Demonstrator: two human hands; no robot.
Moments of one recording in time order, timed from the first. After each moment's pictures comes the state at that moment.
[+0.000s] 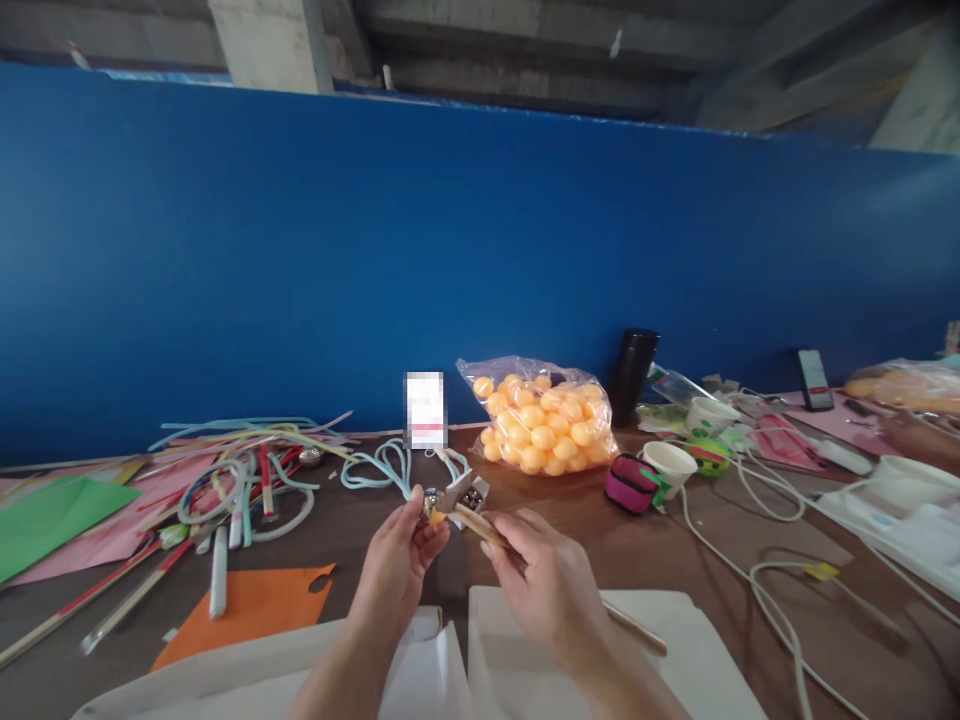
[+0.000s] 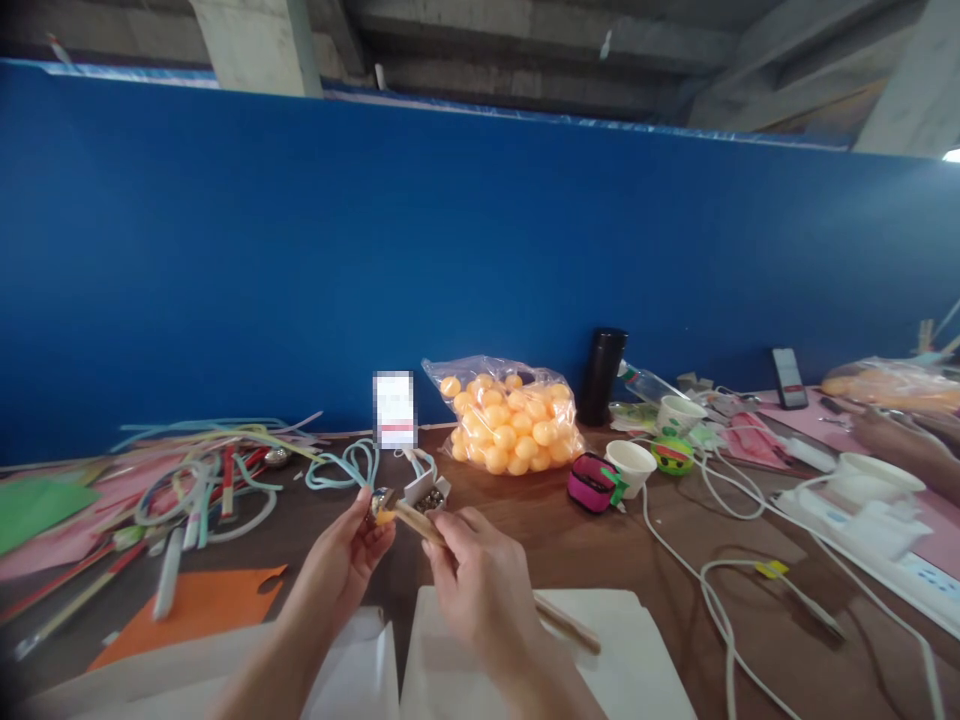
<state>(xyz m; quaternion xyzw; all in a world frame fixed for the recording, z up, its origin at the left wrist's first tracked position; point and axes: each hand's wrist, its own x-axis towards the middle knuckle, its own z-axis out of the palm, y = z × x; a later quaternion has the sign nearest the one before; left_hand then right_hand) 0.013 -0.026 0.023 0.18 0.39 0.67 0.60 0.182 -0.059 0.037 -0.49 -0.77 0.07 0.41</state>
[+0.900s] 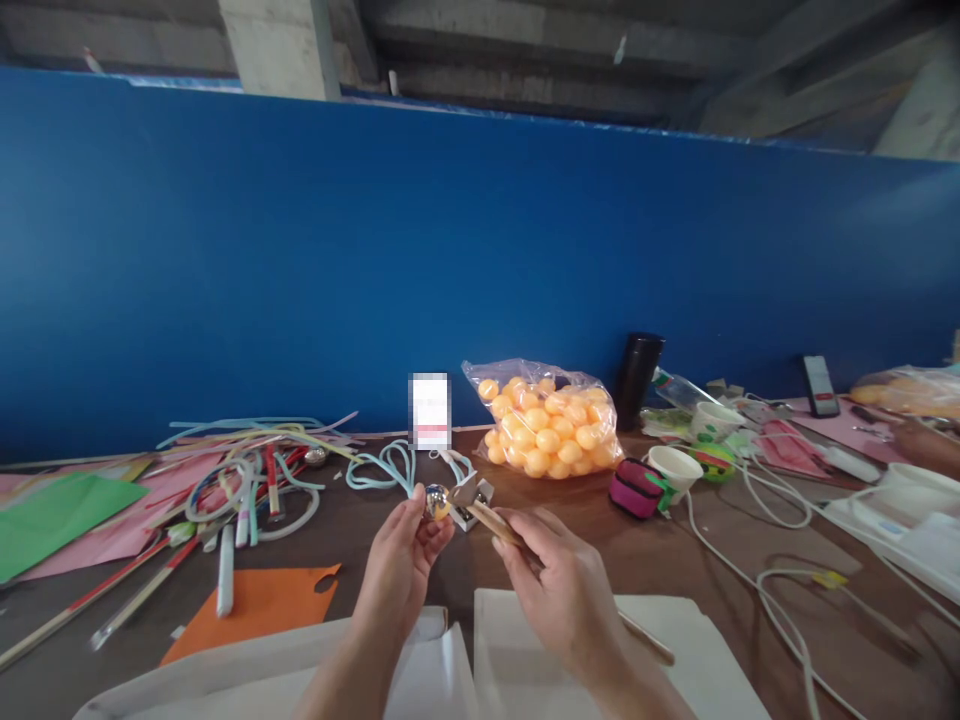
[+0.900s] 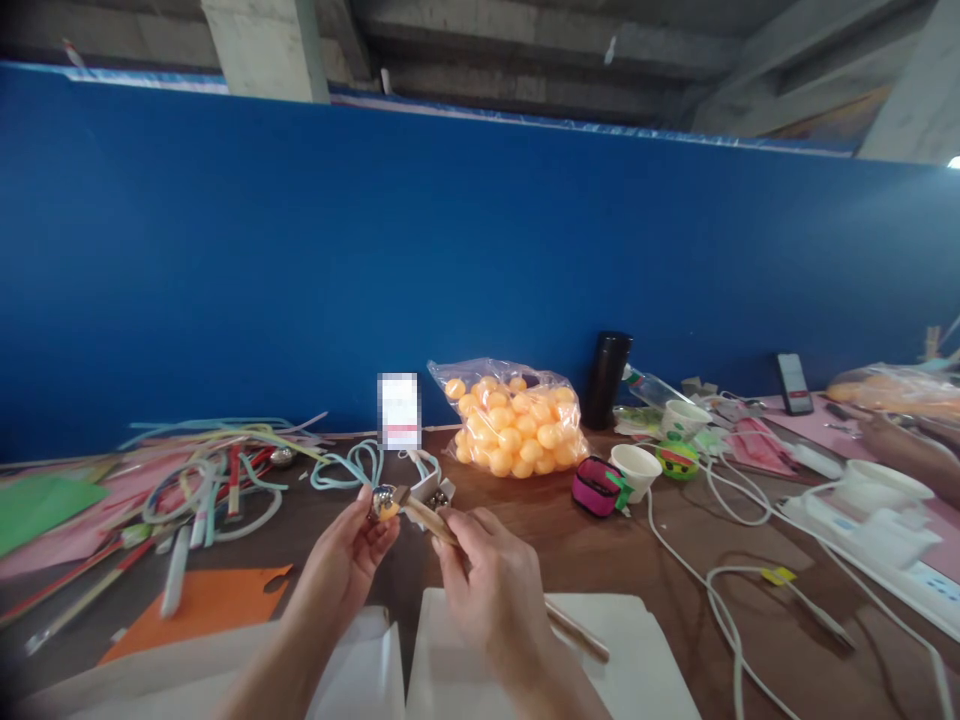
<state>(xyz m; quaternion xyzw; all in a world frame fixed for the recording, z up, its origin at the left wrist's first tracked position) 0.012 -0.027 0.026 0.18 0.35 0.69 0.60 0.184 -0.060 0.039 -0.48 -0.76 0.06 0.44</state>
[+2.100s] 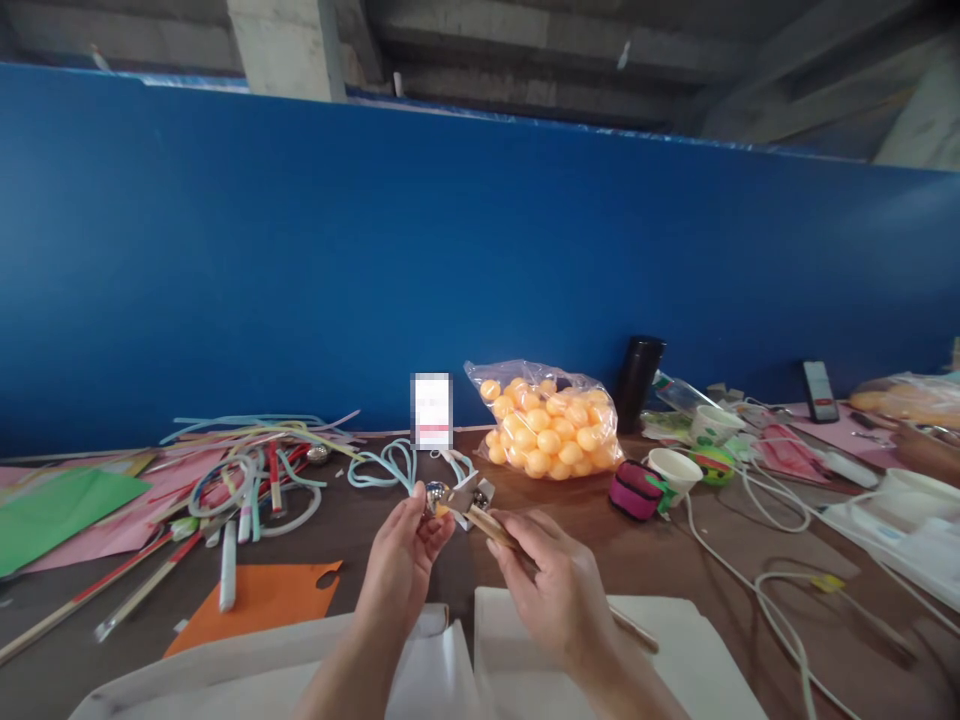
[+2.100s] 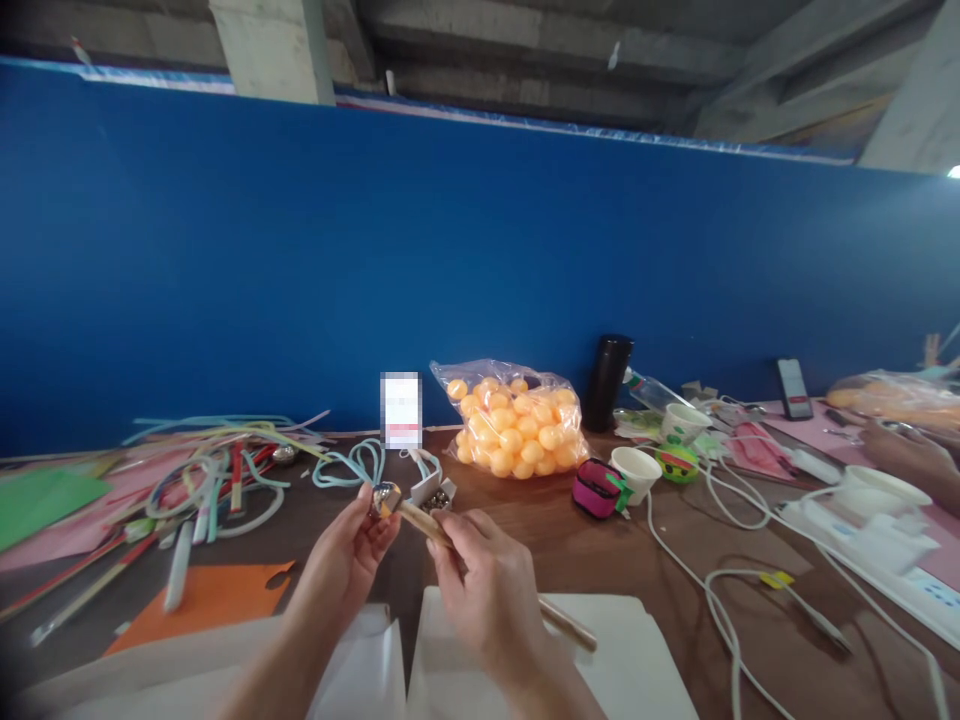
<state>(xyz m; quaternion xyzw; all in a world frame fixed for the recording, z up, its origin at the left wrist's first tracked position) 0.012 -0.028 0.027 0.17 0.35 0.70 0.60 0.181 -0.060 0.034 -0.46 -0.77 0.07 0.43</state>
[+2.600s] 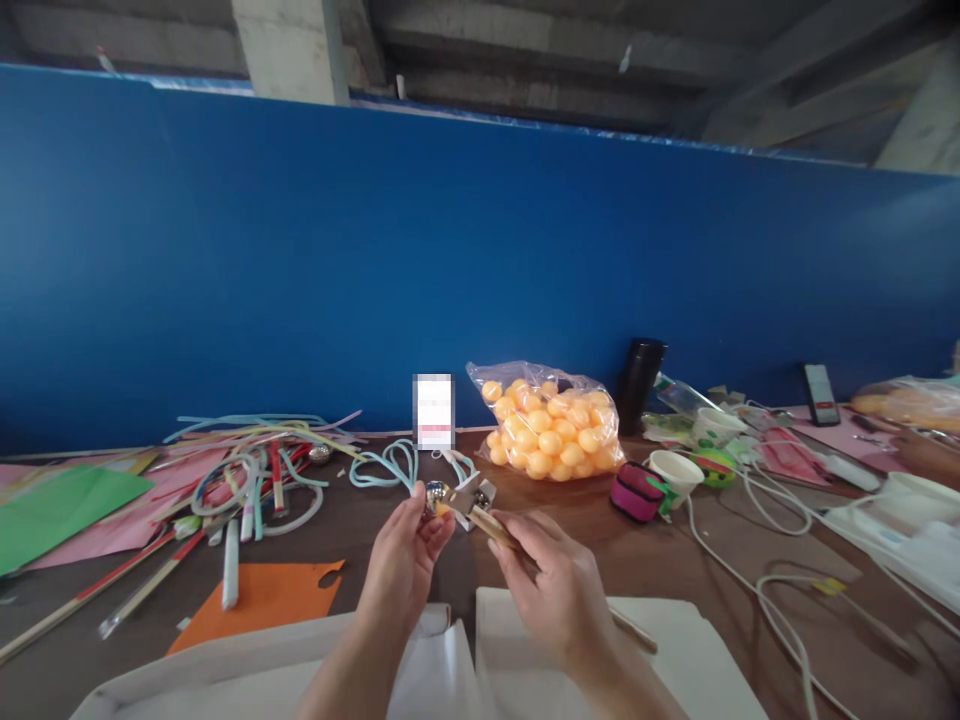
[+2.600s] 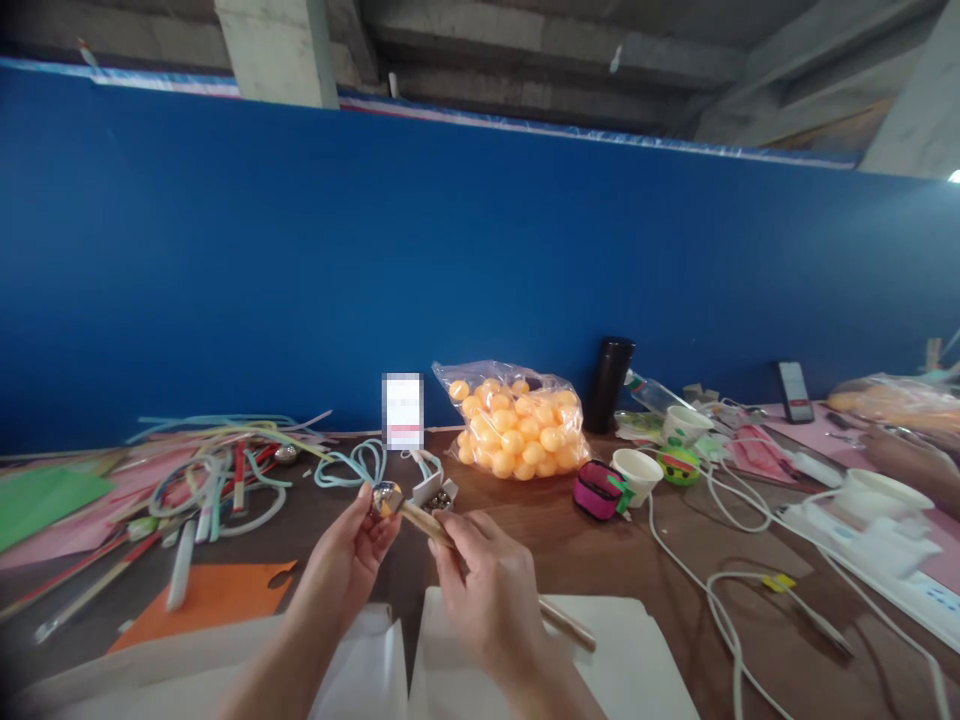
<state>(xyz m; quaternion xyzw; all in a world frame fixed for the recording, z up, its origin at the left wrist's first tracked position) 0.012 -0.028 0.030 0.15 0.35 0.70 0.60 0.180 -0.057 0.032 -0.45 -0.77 0.06 0.45</state>
